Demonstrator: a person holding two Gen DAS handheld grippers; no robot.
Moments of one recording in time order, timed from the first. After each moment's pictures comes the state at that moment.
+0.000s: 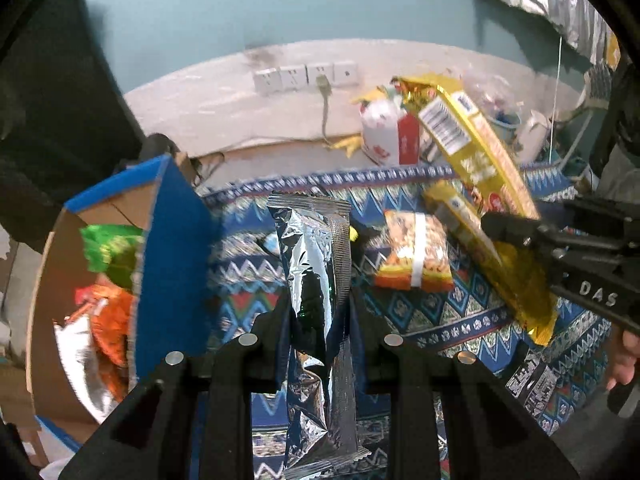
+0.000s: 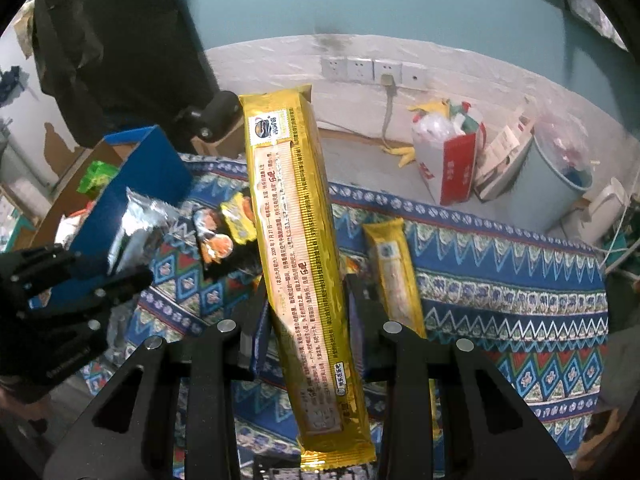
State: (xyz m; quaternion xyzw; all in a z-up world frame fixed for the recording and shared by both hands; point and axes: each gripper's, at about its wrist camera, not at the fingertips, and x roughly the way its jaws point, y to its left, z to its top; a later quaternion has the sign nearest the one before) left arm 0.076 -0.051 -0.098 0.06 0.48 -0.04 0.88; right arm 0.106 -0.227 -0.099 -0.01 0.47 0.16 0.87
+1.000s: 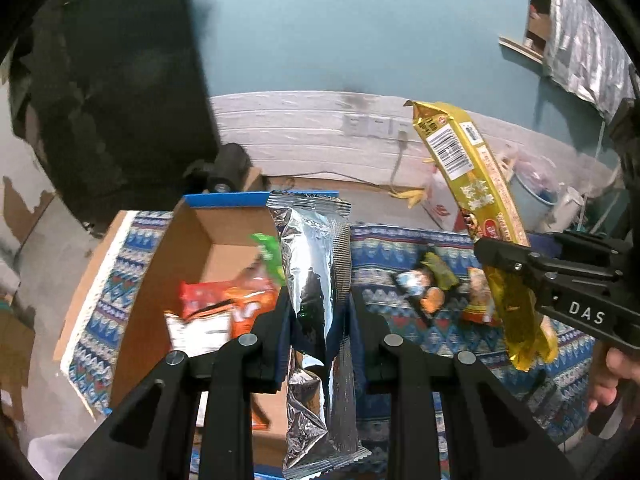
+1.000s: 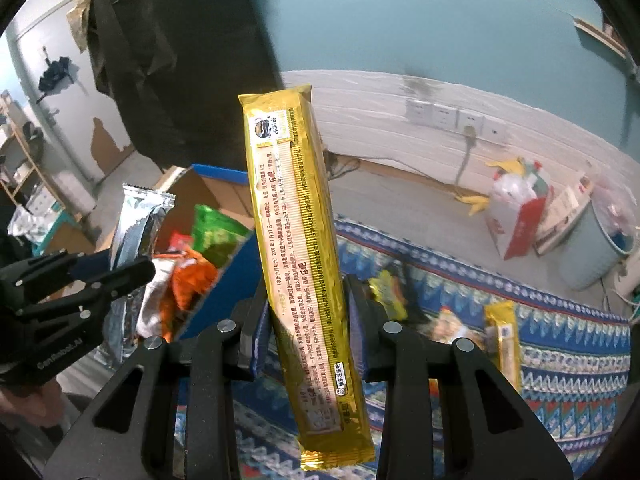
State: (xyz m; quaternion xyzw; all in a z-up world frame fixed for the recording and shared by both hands) left arm 0.045 0.088 -0.037 -0.01 0.42 0.05 0.91; right arm 0.117 -0.094 -0.039 -0.01 0.43 0.25 0.87
